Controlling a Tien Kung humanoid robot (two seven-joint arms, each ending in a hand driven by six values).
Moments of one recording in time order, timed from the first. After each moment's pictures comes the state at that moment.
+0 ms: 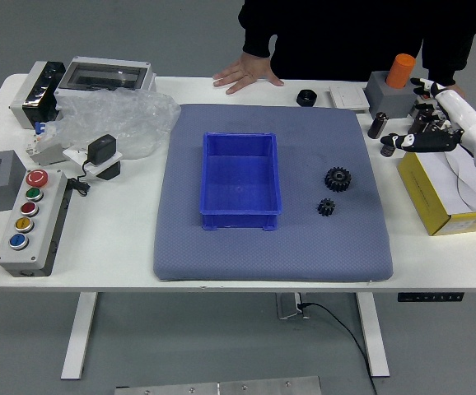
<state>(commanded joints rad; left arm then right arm) -0.01 0.09 -1.47 -0.18 1.38 -0.27 0.18 0.37 -0.63 1.18 1.52 -1.57 0.03 -0.37</state>
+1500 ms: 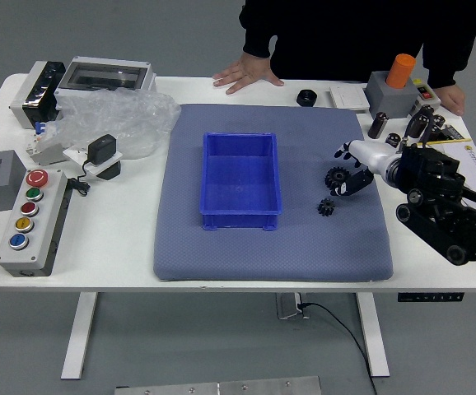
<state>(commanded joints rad) -0.02 0.10 -1.47 -0.18 1.39 -0.27 0.19 0.78 -0.38 0.61 0.92 -1.74 0.13 -0.28</state>
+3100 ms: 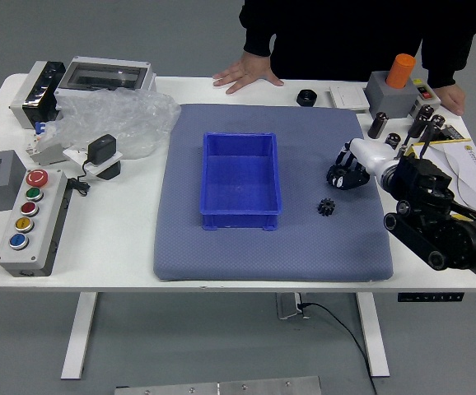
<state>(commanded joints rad) -0.02 0.09 -1.47 -0.18 1.39 -0.28 0.19 0.74 -0.32 0.63 0.82 -1.78 -0.05 -0.25</state>
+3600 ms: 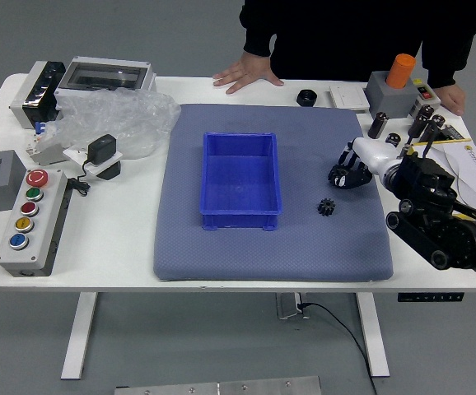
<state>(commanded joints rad) -0.02 0.09 -1.47 -0.18 1.39 -0.27 0.19 0.74 -0.33 0.65 0.85 -1.77 -0.04 -0.27</state>
